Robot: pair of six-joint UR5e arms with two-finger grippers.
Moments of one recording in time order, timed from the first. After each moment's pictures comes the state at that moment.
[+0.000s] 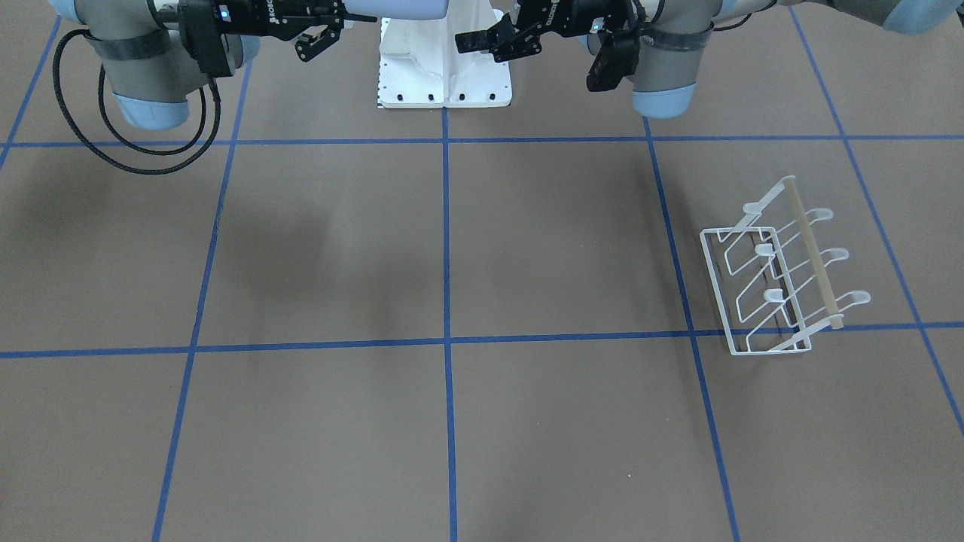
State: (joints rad) left arm -0.50 -2.03 -1.79 -3.26 -1.69 -2.11; right arm 0.57 -1.29 1.85 0.21 1.95 1.70
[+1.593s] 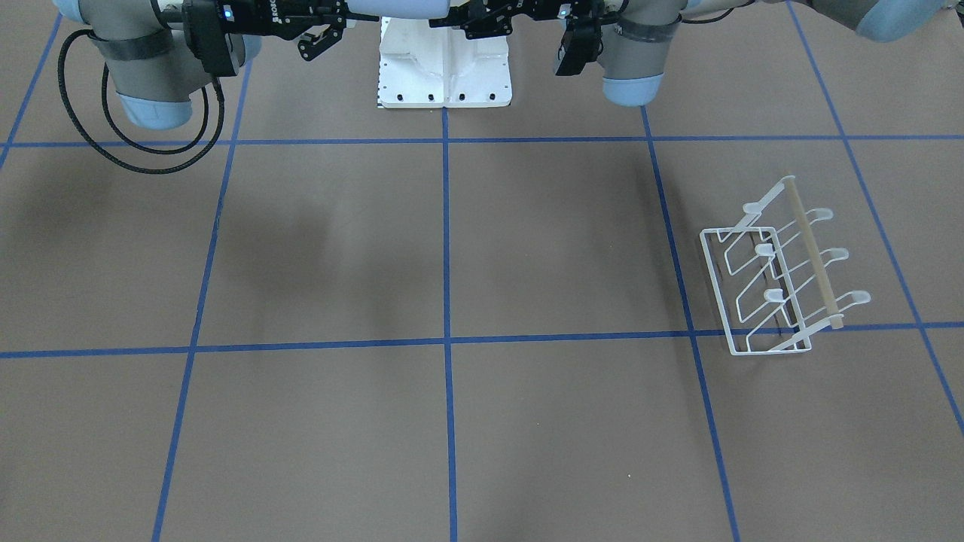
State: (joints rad) left arm -0.43 -2.06 -1.80 -3.25 -1.69 -2.11; right arm 0.56 -1.29 1.85 0.21 1.95 1.69
